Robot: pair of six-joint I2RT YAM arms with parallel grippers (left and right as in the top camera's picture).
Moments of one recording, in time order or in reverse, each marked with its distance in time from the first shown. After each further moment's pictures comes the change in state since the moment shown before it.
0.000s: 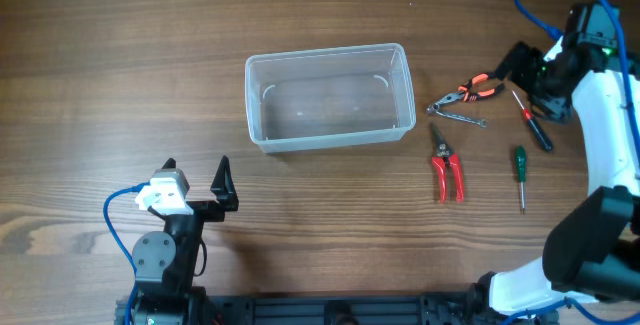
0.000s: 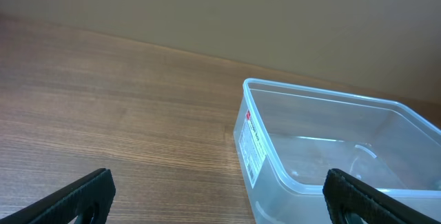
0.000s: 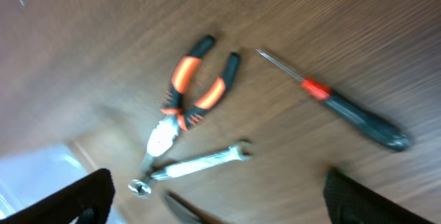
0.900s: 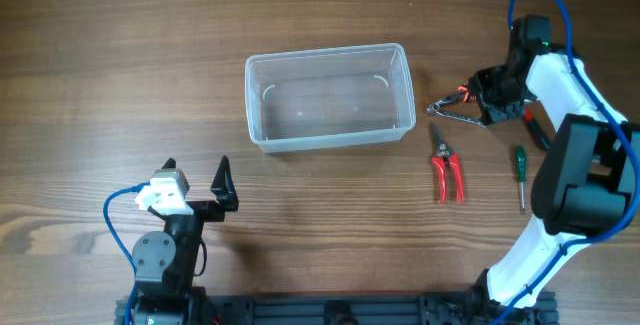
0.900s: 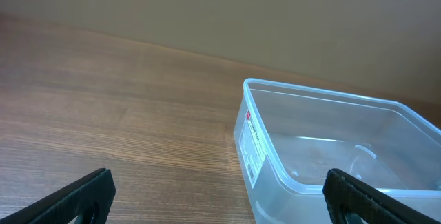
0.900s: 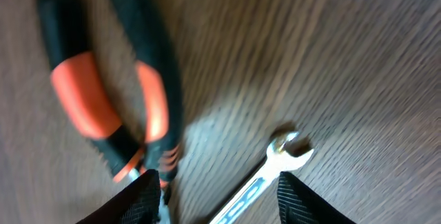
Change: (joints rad) left arm 0.000 0.000 0.000 0.000 0.000 0.000; right arm 0.077 0.300 0.000 0.051 -0.001 0.714
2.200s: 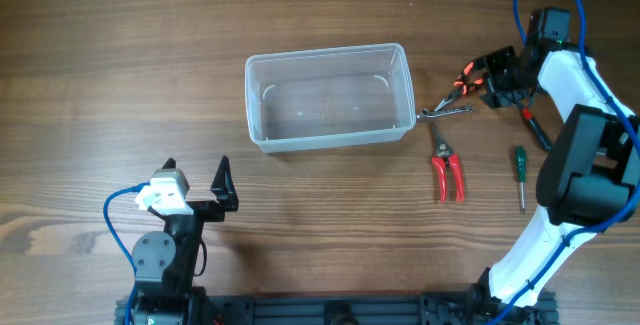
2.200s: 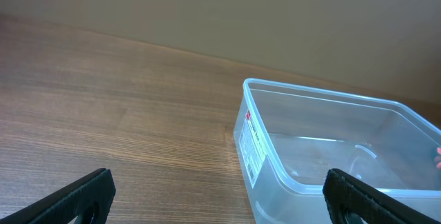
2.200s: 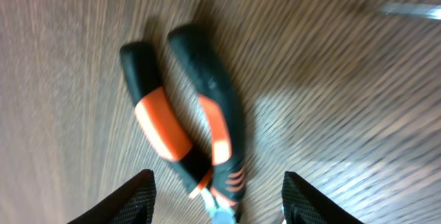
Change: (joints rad) left arm 0.000 0.000 0.000 0.000 0.000 0.000; right arm -0.055 0.058 0.055 0.166 -0.187 -0.190
